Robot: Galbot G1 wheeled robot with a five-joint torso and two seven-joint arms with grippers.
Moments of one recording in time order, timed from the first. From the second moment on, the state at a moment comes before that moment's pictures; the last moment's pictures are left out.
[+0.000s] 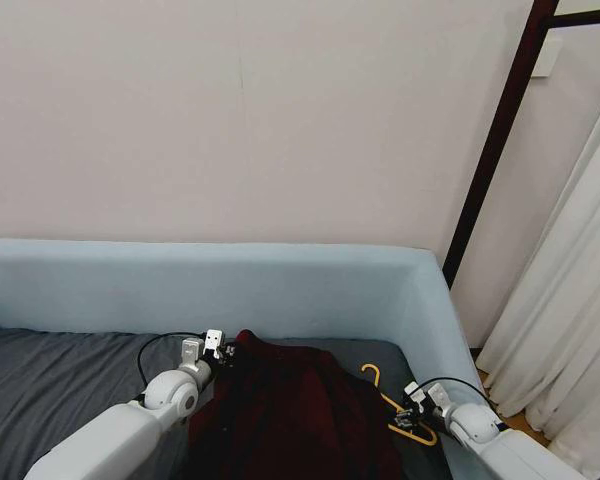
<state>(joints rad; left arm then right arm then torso) 0.60 -0.86 0.31 -1.37 -1.01 0.19 -0.20 -0.60 0.98 -0.28 0.92 0.41 -0.23 -0.28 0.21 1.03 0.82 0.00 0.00</state>
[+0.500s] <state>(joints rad) 0.60 -0.86 0.30 -1.36 -1.02 0.18 -0.19 -0.59 0.98 -0.31 0.92 0.40 -0.23 -0.29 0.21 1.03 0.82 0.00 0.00</state>
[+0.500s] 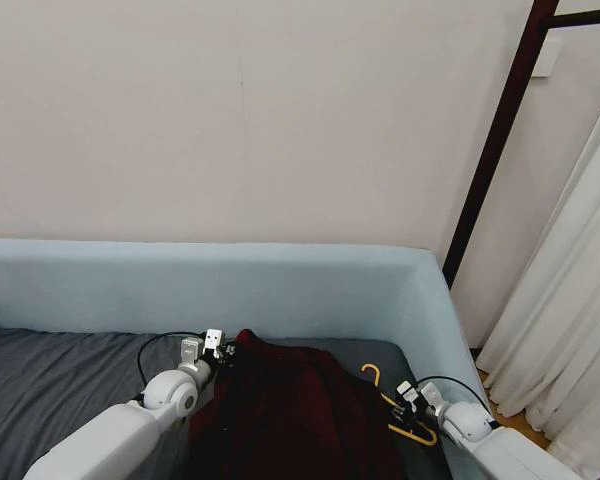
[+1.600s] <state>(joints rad) 0.61 -0.82 0.26 -1.41 -1.02 0.17 -0.18 -0.54 0.97 -0.25 0.98 0.44 -0.23 -0.04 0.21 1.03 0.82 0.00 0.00</state>
